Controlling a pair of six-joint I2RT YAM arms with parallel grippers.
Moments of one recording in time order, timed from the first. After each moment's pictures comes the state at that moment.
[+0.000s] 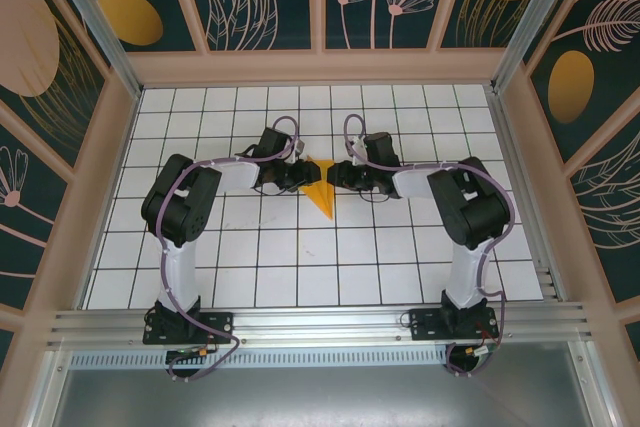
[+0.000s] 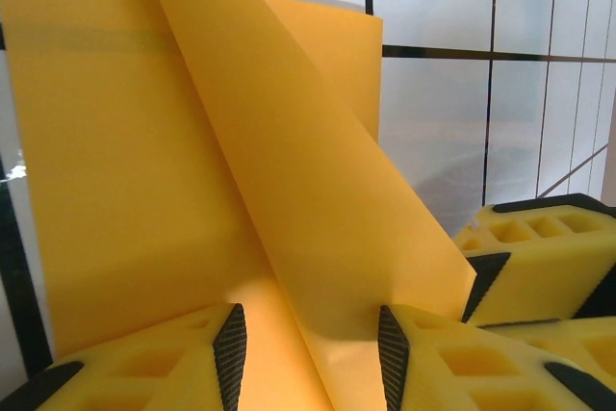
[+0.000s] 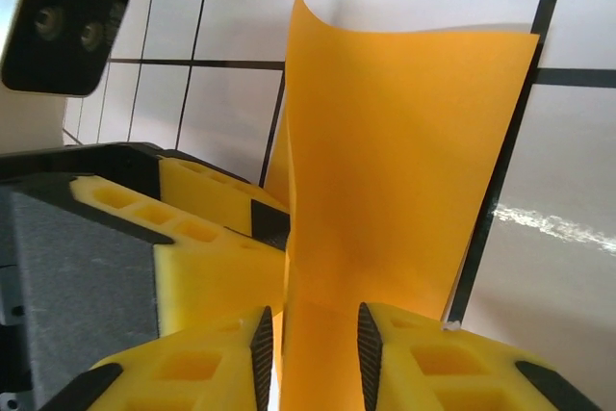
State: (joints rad) left arm -0.47 2.03 1.16 -0.04 0.56 -0.72; right arm 0.47 1.92 0.97 0.22 -0.60 0.59
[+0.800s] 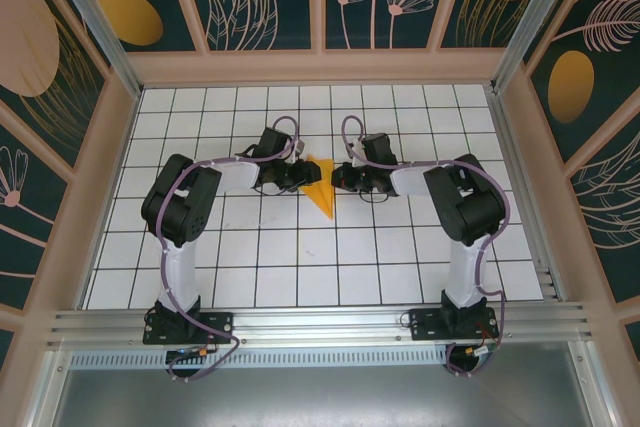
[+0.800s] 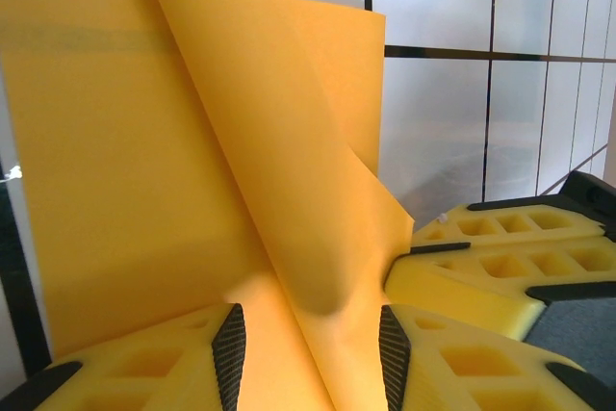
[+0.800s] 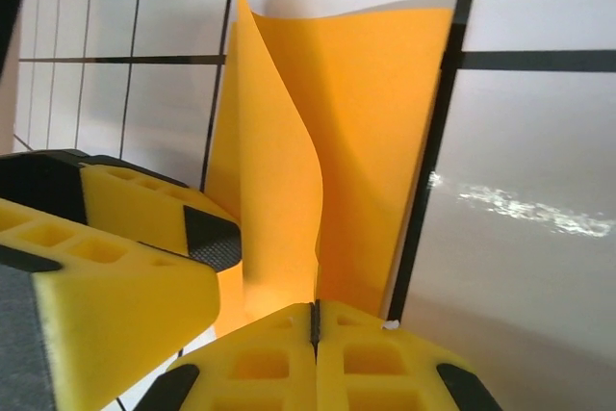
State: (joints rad) left arm -0.47 2.03 1.16 -0.04 0.56 -0.72; right arm 0.47 1.96 1.00 0.15 -0.55 0.57
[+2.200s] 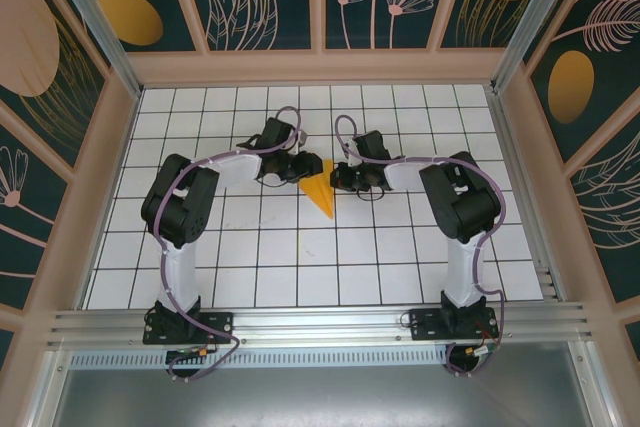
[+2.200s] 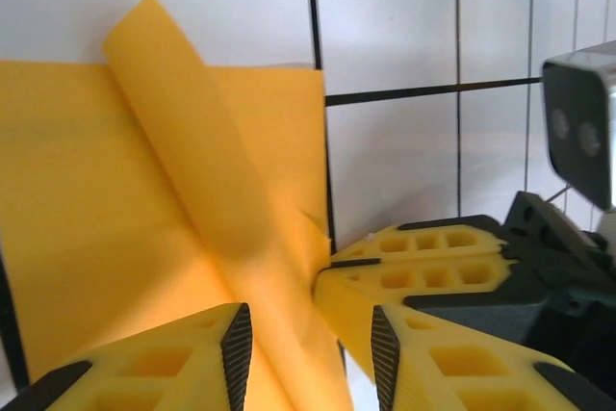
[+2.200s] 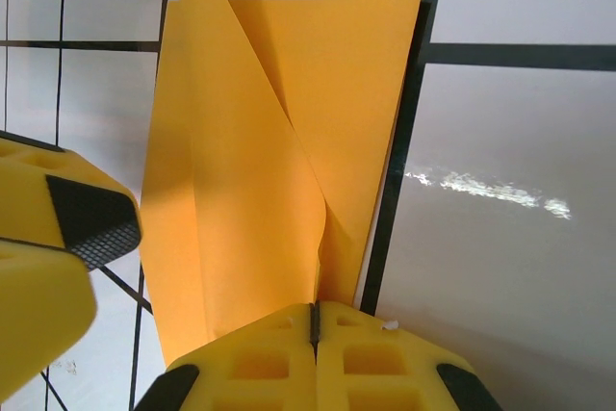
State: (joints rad) left arm -0.48 2.02 1.28 -0.16 0.52 -0.68; right arm 0.49 2.00 1.09 -0.01 -0.47 0.52
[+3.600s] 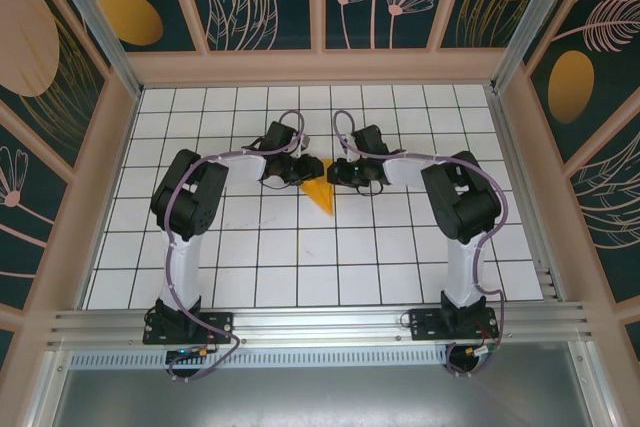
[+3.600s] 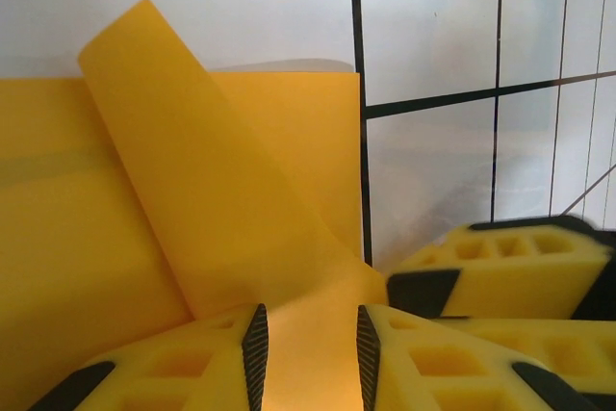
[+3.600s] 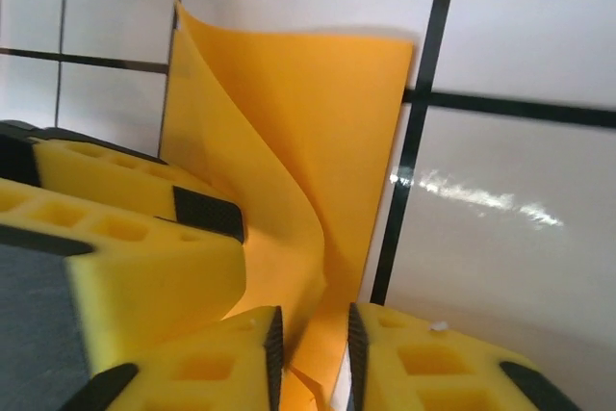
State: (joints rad) left arm -0.47 2.11 1.28 -0.09 0.54 -0.69; right arm 0.49 1.97 1.16 -0.11 -0.43 0.49
